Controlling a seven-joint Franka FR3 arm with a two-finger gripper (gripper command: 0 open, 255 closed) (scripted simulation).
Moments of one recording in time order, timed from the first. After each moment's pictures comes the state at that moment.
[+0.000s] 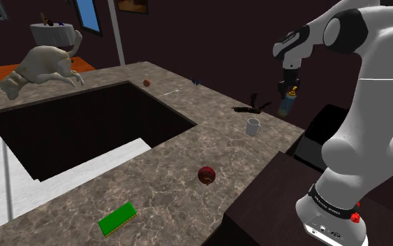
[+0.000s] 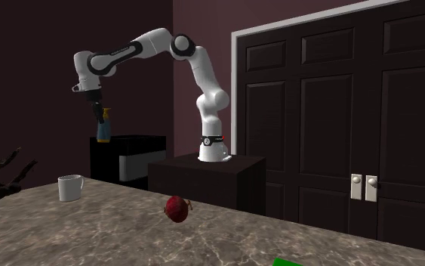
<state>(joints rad) -0.56 0.33 -0.33 -1.76 -0.04 1.88 -0.40</state>
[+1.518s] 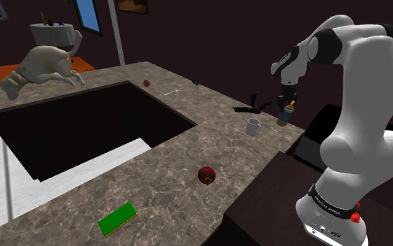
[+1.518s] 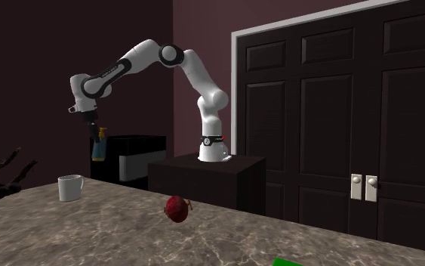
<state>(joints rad) -0.63 0.56 -0.32 -1.70 0.02 2.05 -0.47</state>
